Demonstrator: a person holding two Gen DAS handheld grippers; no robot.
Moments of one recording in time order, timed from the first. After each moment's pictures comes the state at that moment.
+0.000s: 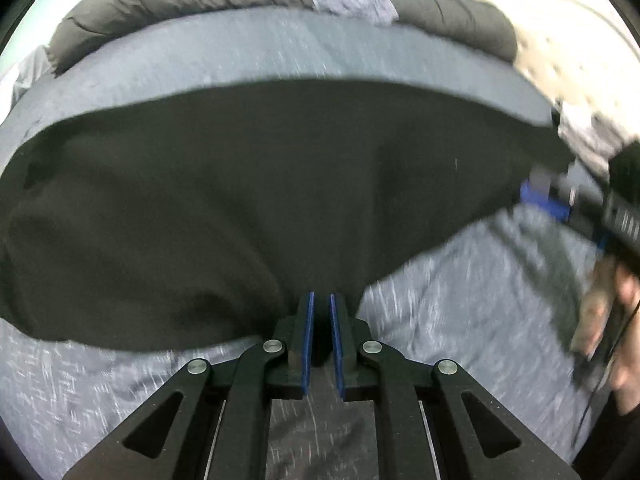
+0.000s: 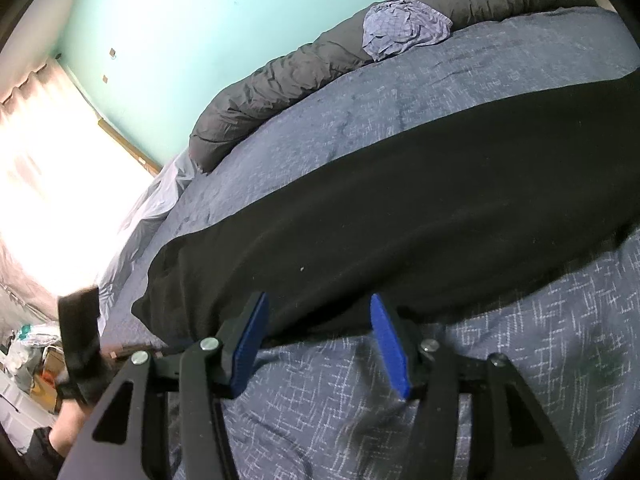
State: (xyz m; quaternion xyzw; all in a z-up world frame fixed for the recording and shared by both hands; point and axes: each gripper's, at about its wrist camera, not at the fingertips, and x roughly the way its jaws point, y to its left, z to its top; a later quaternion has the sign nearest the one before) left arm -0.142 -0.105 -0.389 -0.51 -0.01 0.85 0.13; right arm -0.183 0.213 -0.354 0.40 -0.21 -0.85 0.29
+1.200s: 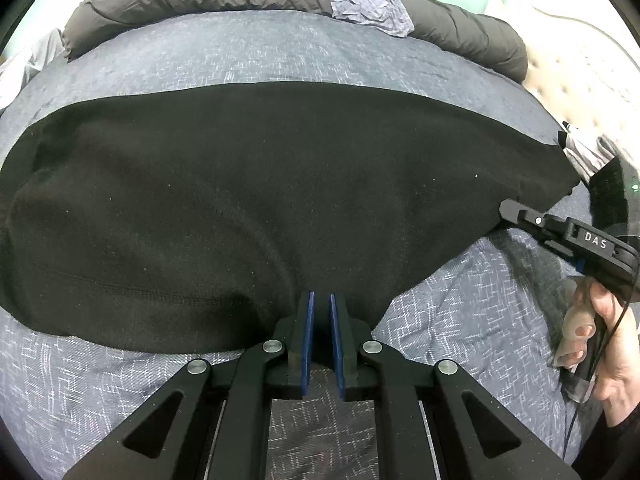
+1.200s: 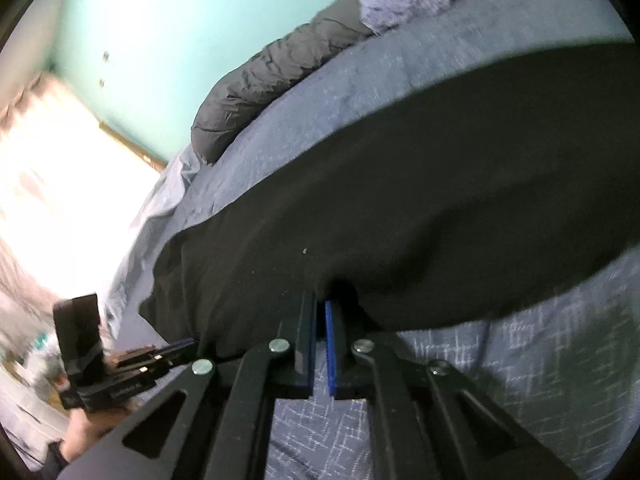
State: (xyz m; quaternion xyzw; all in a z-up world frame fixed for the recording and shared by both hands) left arm -0.140 -0.125 -0.388 -0.49 -0.04 0.86 0.11; right arm -0.196 0.186 -0.371 0.42 -0.21 -0.83 0.30
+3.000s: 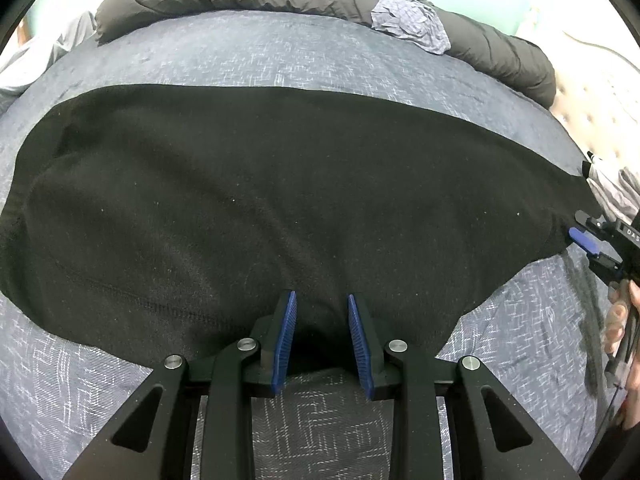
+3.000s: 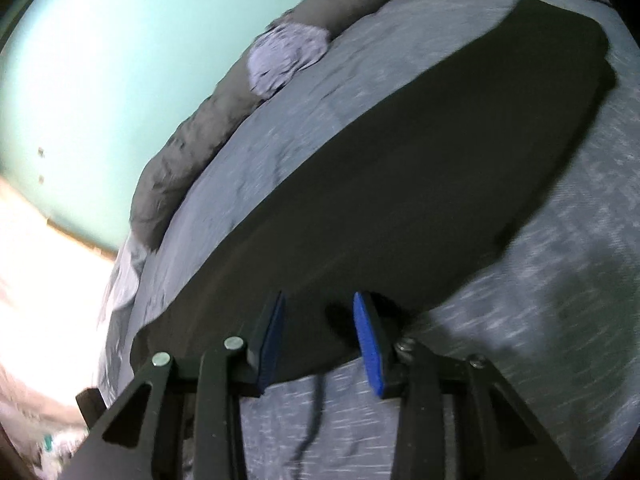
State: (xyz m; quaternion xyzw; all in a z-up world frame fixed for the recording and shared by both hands) left arm -0.157 -0.151 -0.395 -0.49 -0.07 0.87 0.07; right arm -0.206 0.305 -0.375 0.41 -0.34 -0.83 0.14
